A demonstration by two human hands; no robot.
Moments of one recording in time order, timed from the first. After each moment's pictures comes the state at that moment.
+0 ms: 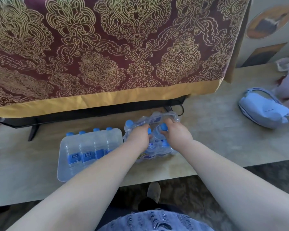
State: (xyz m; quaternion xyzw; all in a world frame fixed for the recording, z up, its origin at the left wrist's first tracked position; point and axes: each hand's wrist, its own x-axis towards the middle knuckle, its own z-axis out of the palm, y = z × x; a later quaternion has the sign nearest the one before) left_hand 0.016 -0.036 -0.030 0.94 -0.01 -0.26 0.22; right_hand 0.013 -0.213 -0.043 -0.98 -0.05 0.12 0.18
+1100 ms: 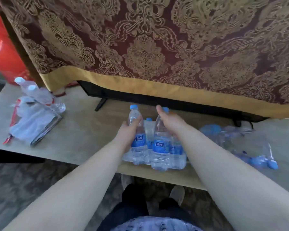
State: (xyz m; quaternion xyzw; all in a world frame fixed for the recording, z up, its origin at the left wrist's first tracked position) left_hand -0.052 0.310 -0.032 0.54 0.40 -0.11 0.73; right_hand 0.036 0.149 0.013 -0.84 0.10 0.36 0.38
